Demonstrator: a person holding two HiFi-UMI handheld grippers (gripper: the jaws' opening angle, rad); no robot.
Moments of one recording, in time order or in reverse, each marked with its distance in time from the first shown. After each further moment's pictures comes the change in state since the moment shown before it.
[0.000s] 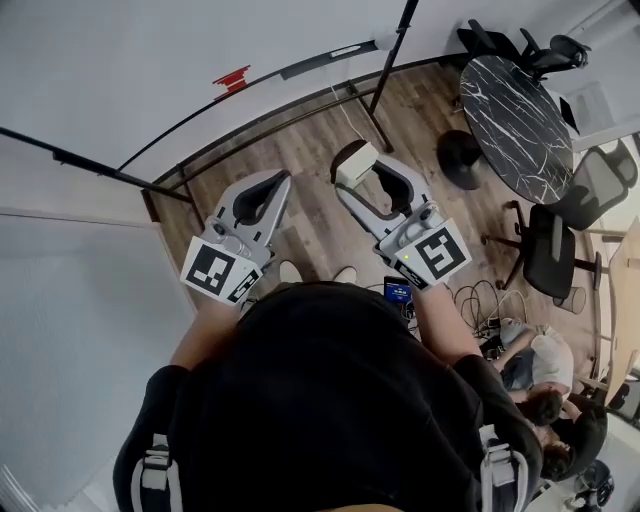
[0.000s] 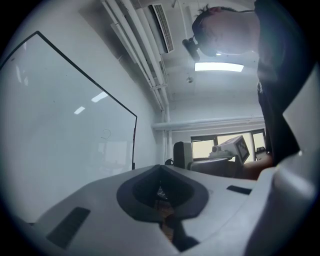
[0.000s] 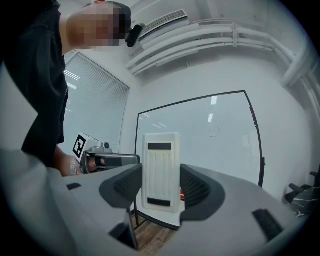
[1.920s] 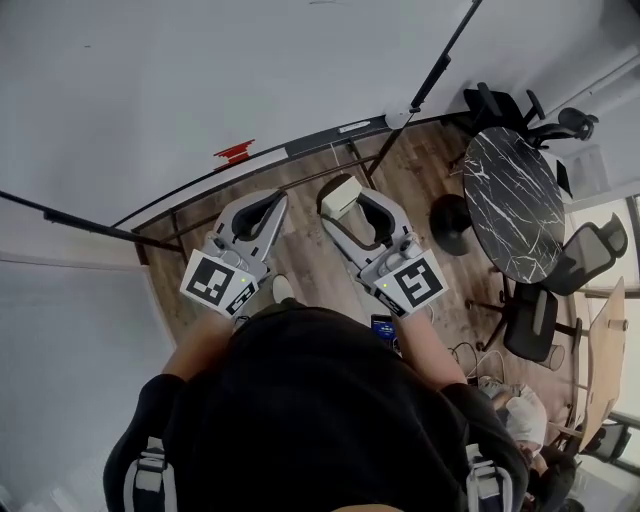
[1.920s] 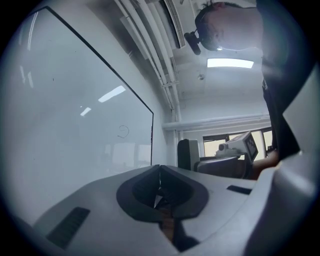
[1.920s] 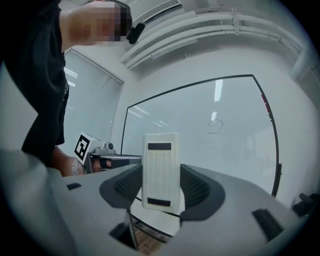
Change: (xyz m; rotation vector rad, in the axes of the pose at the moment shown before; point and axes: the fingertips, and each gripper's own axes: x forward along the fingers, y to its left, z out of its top) left arm 0.117 0.177 0.001 0.001 -0.022 0.069; right arm 0.157 -0.128 0.007 -0.011 -0.002 0.028
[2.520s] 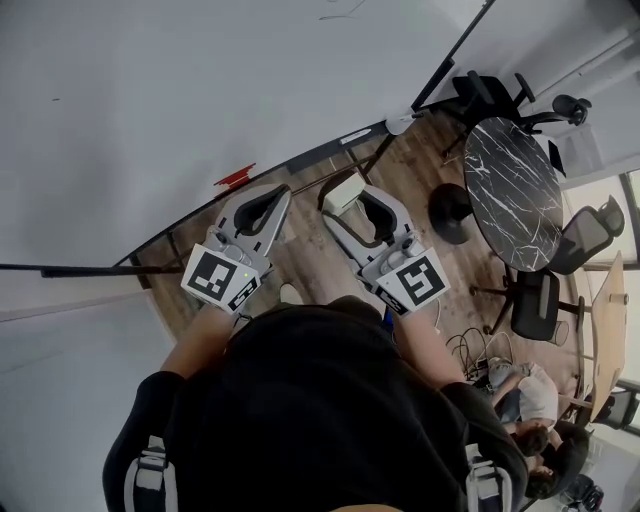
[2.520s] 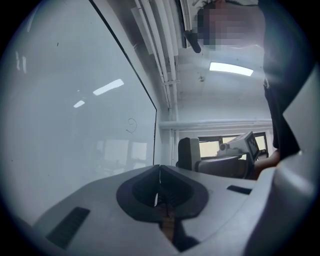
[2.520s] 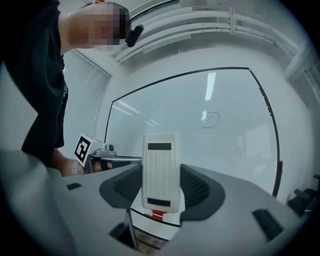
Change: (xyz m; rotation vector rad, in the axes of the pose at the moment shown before) left arm 0.045 0.101 -0.008 -0.031 0.019 -0.111; right arm 0.089 -0.047 -0.011 0.017 0.012 -0.110
